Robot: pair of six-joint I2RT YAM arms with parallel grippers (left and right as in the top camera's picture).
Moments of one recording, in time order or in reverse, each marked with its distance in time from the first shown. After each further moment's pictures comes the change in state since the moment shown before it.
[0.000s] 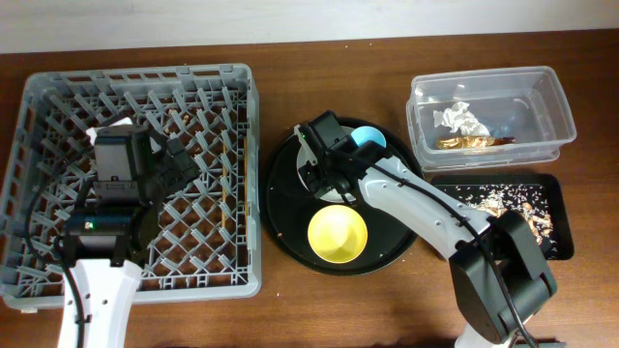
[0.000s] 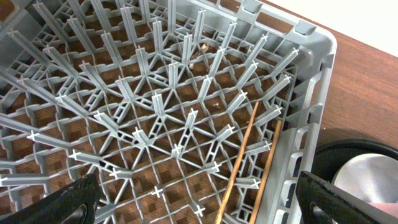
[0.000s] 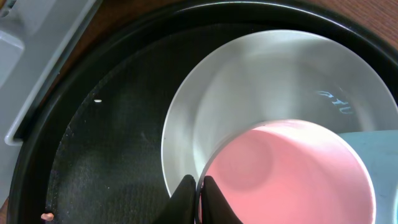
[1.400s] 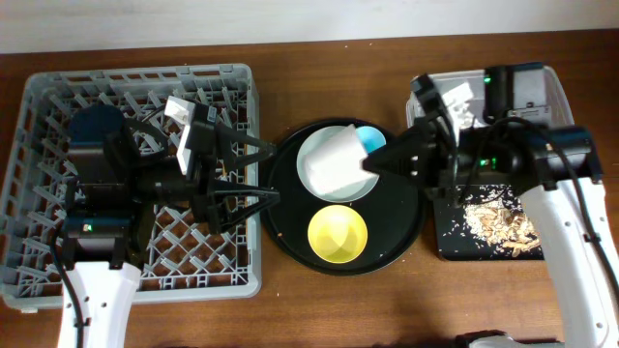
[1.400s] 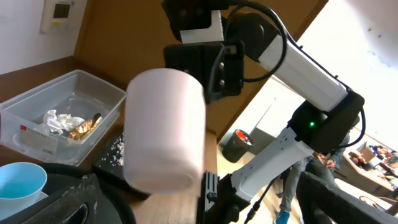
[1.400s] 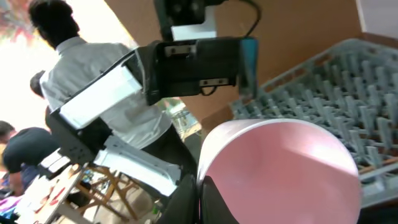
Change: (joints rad) left arm 0.002 -0.009 0.000 0.495 1.693 0.230; right arm -0.498 -0.457 0.164 -0.502 -1.544 -0.450
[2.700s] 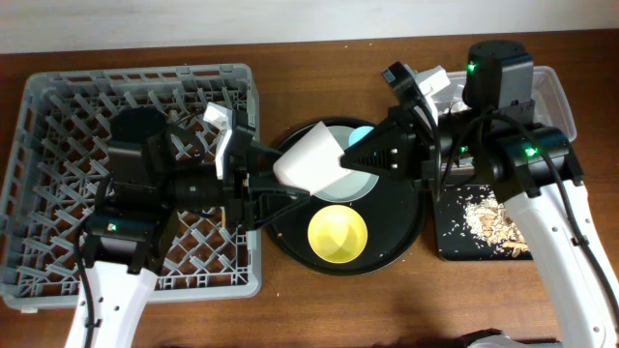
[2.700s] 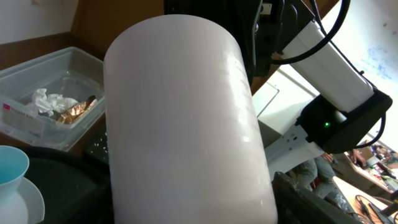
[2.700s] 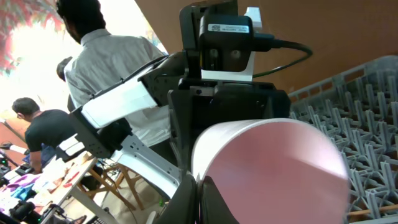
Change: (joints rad) left arm -0.158 0.000 0.000 -0.064 -0.164 -0.003; right arm 0.097 -0.002 0.002 0.375 -0.026 0.323
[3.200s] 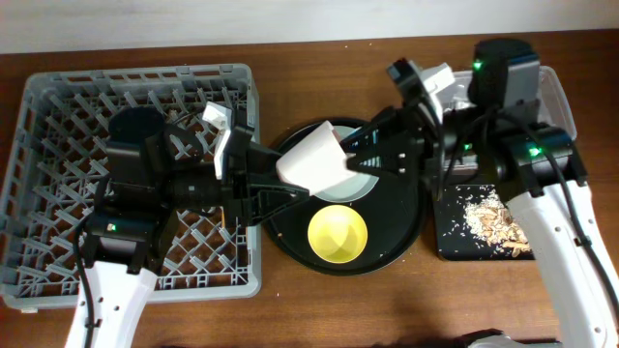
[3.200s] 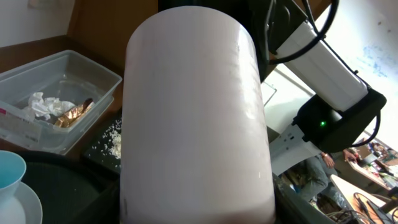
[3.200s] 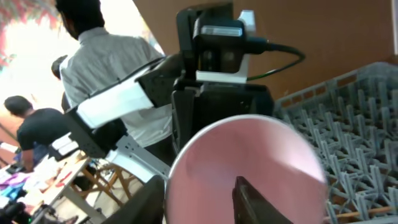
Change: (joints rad) left arm 0.005 0.000 0.000 0.020 0.015 -0.008; right arm -0.026 -0.003 0.000 0.036 0.004 0.006
